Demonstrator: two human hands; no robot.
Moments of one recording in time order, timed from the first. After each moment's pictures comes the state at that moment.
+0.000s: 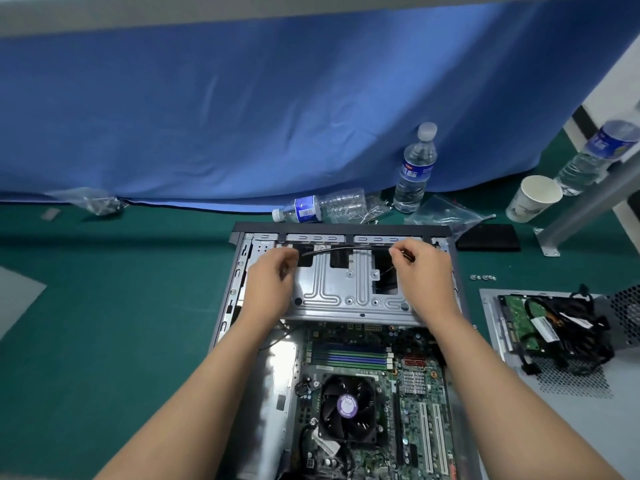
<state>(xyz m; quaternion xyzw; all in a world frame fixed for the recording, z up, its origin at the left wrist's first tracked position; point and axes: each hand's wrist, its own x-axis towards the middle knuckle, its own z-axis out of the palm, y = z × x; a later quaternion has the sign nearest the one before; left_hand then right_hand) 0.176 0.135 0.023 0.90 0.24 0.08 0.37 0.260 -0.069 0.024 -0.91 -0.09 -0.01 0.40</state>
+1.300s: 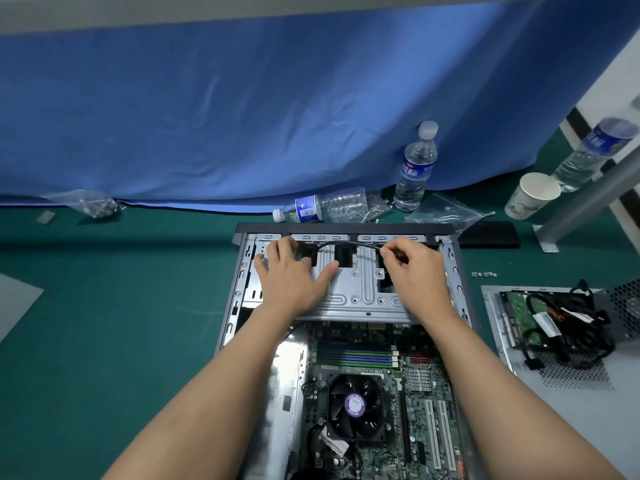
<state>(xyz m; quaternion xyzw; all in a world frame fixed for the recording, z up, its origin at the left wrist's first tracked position) 0.198 0.128 0.002 0.97 0.20 -0.05 0.10 0.251 -0.056 0.026 -0.90 -0.13 -0.01 0.42</state>
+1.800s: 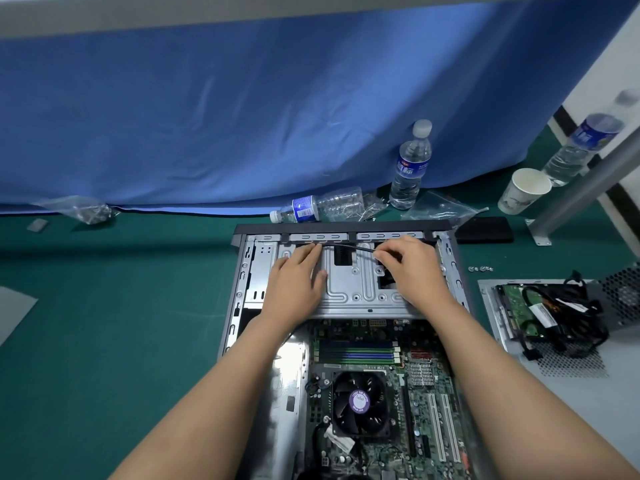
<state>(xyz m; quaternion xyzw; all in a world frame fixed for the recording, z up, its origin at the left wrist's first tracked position) 0.185 0.131 0.003 0.97 0.09 -0.01 0.21 0.258 -0.054 0.025 -0.93 -0.15 0.05 0.35</state>
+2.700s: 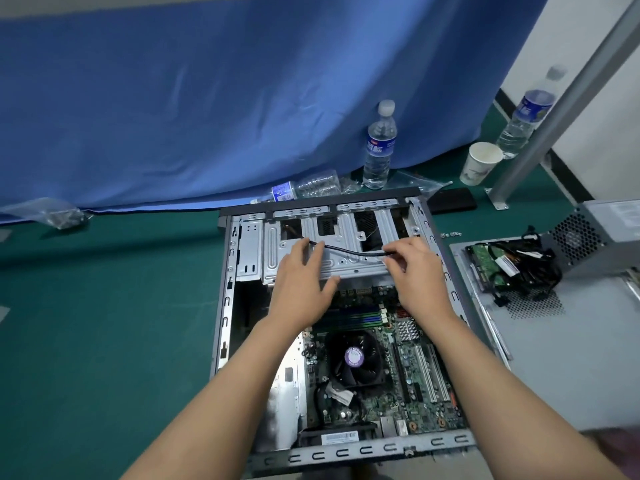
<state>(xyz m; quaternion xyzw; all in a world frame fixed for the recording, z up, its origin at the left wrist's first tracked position) 0.136 0.099 0.006 0.97 0.05 -0.04 0.24 0.177 -0.084 0.016 -0.92 -0.09 -0.04 0.37</state>
